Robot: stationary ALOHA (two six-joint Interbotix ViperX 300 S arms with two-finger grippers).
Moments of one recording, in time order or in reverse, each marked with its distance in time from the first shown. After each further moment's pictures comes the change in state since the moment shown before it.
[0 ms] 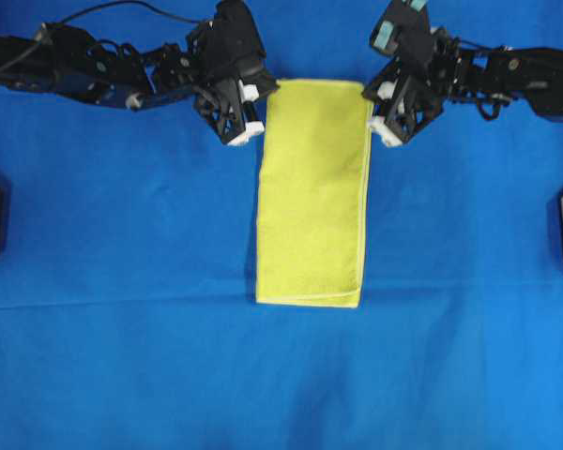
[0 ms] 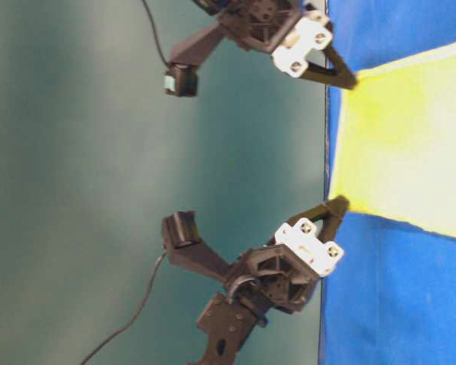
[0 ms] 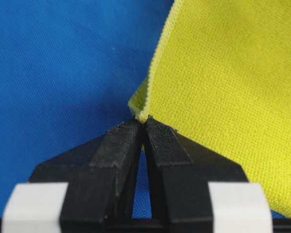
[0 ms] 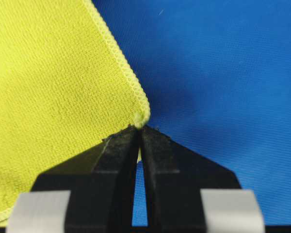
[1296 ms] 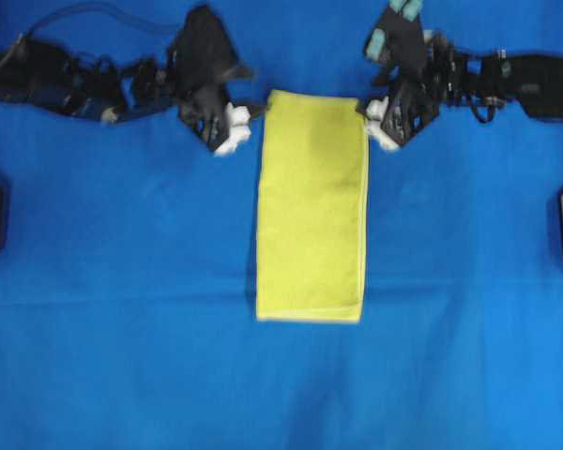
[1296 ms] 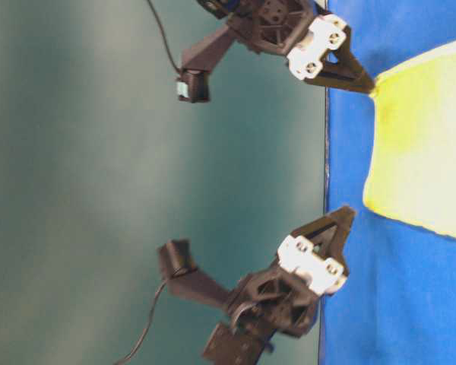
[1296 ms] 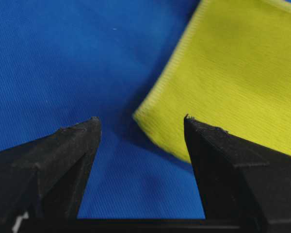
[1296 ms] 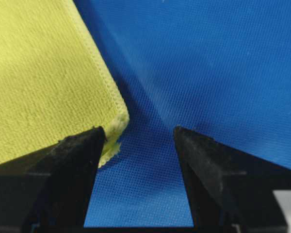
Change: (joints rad) left arm -0.018 -0.009 0.091 0.000 -0.137 -0.123; right arm 0.014 0.074 0.000 -0.011 -0.044 0.000
